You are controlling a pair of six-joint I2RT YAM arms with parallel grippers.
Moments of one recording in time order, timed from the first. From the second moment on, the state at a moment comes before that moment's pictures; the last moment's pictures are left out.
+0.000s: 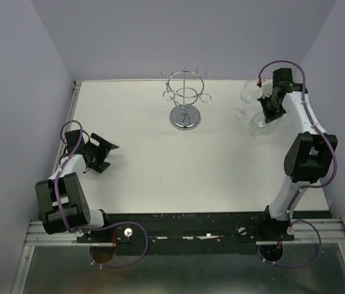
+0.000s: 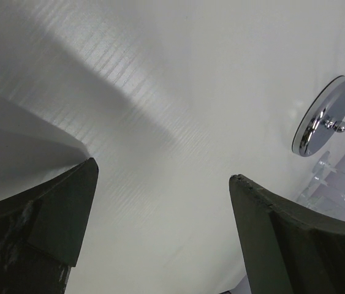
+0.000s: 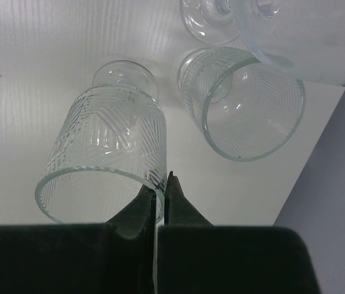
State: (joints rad) left arm 0.30 1.36 0.65 -0.24 0.42 -0.86; right arm -0.06 1.88 1.71 -0.95 0.04 -0.37
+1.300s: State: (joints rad) left arm 0.30 1.41 0.66 -0.22 0.40 -0.83; right arm -0.07 1.97 1.80 -0.96 -0.05 -0.36
